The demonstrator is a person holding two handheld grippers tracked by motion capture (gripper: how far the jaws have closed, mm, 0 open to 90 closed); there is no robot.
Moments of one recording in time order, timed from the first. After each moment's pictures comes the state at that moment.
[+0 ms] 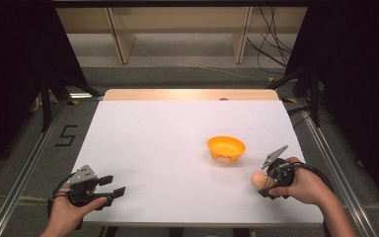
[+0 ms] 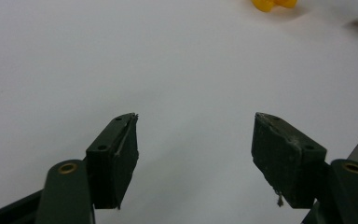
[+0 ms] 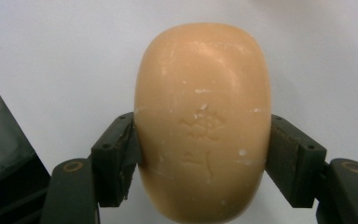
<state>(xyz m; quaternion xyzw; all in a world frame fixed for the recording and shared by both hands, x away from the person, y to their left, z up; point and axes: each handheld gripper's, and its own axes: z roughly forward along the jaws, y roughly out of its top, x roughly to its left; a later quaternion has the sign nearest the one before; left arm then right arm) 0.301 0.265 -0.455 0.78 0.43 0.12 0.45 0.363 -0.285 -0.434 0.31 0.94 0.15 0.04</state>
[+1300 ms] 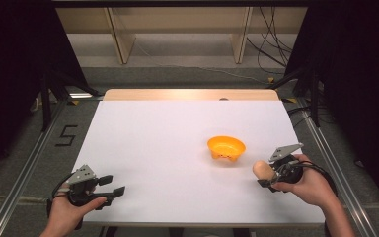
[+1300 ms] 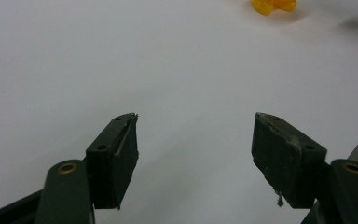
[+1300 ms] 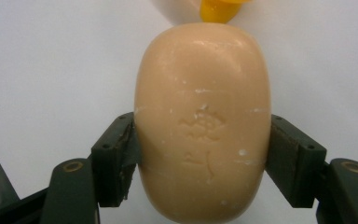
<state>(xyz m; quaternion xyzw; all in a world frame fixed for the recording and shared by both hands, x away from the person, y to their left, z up) 0.302 0.267 -0.455 0.77 0.43 0.11 0.45 0.361 -0.296 -0.425 0.35 0.90 0.25 0.10</state>
